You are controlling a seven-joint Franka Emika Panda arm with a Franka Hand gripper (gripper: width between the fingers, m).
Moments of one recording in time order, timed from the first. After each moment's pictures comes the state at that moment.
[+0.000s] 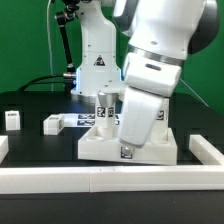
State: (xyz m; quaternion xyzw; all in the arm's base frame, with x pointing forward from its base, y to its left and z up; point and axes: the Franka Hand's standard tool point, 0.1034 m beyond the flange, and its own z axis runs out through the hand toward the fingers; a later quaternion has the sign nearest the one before) arm 0.606 0.019 0.033 0.76 0.64 -0.10 0.07
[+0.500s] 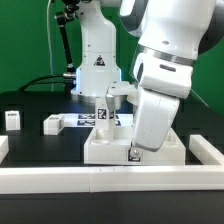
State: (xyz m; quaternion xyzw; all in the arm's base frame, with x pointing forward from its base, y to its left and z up) arm 0.609 0.020 0.032 0.75 0.65 -0.10 0.07
